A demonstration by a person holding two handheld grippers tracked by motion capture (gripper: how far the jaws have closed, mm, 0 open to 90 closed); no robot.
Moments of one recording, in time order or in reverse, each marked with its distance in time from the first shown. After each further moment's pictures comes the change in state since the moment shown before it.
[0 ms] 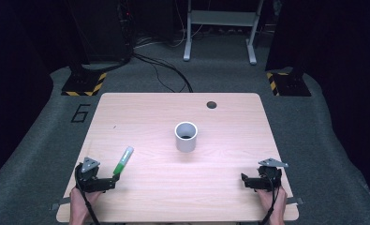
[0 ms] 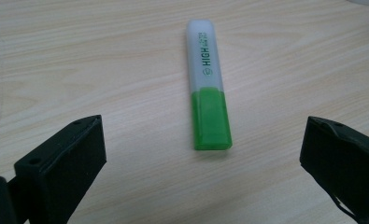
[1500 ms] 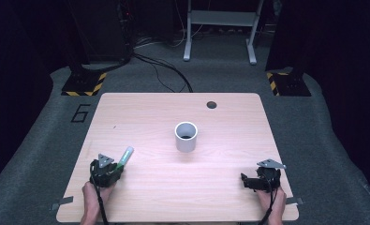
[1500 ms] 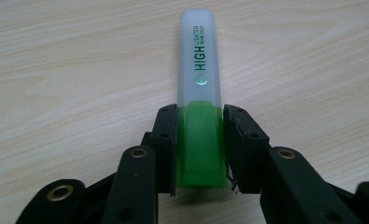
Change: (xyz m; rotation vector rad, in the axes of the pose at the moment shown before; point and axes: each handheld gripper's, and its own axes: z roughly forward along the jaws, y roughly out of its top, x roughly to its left) left arm -0.016 0.004 0.037 0.028 0.069 0.037; right arm 0.004 -0.002 0.002 -0.016 -0.035 -0.017
